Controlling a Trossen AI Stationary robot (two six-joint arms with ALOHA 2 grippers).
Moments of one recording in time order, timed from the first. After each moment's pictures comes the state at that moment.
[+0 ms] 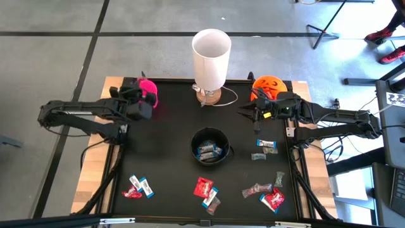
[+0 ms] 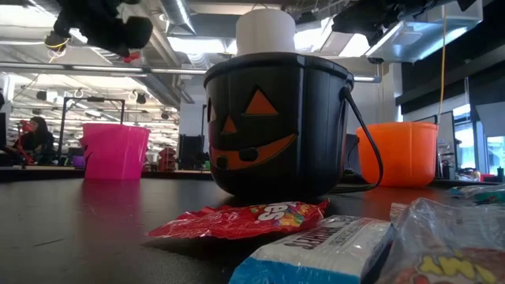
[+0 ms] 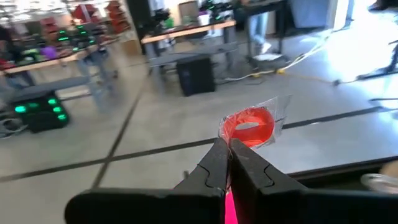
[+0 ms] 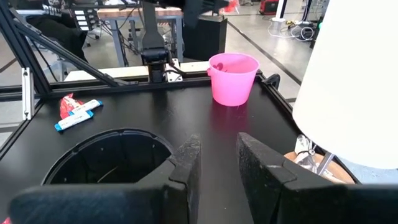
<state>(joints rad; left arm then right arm) 0.08 0.91 0.84 -0.93 -1.38 -0.85 -0.14 0.88 0.77 -0.14 -0.01 -0.01</state>
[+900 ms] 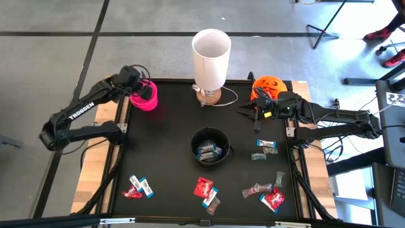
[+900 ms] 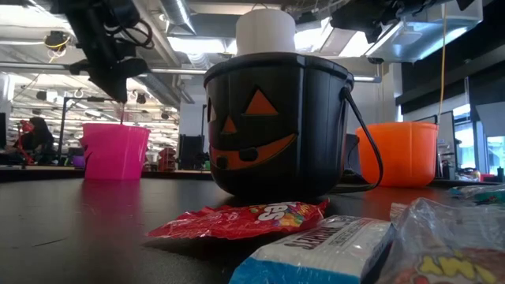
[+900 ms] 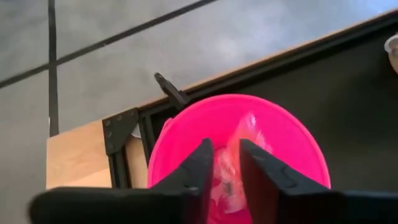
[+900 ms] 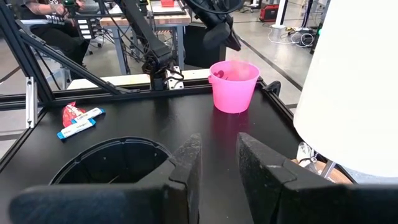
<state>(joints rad) 0.85 0.91 0.84 -0.79 -0.39 -0.23 -0.14 0.88 0.77 -0.11 -0.01 0.00</state>
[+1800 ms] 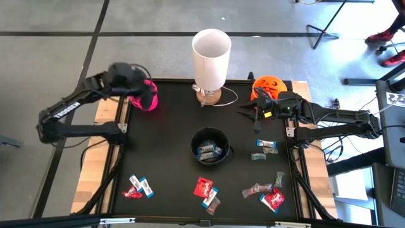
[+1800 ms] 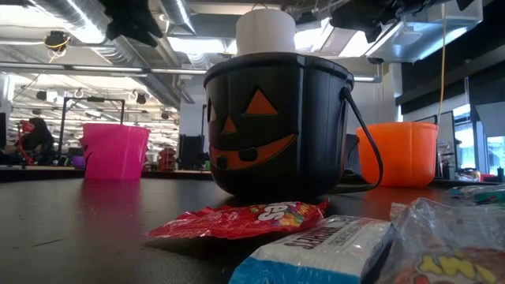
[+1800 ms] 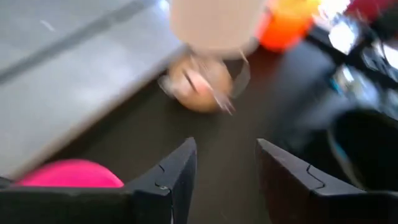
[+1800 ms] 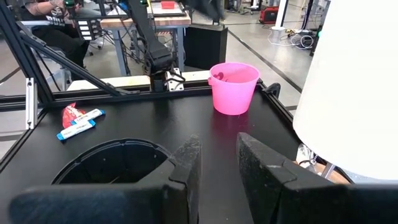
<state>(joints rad) 0.55 0.90 1.14 -0.89 0.01 -0.21 -0.14 0.88 0.78 -0.11 -0.01 0.00</state>
